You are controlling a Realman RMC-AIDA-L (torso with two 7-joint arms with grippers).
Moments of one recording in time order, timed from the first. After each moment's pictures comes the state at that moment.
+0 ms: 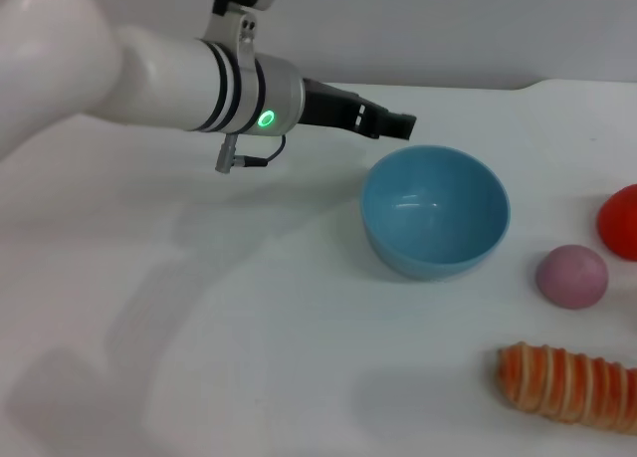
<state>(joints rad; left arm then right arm) -0.61 -2.06 1.70 1.11 2.21 0.74 -2.72 0.24 2.08 -0.09 0.19 -1.25 -1.42 0.27</state>
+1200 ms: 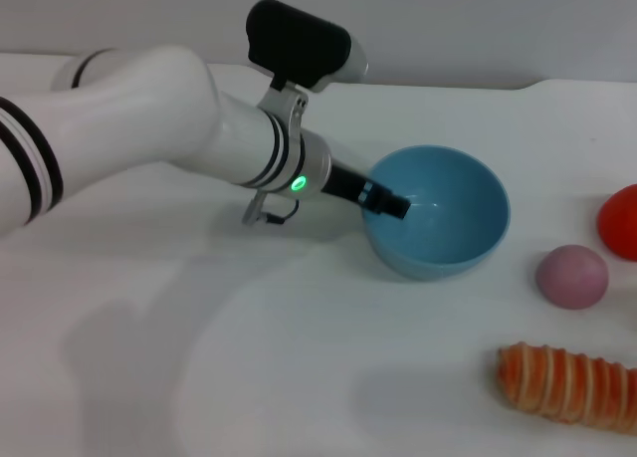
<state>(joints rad) -0.81 -2.08 1.90 0.71 2.13 0.61 -2.73 0.24 2.08 -0.09 0.19 -1.25 -1.41 0.27</state>
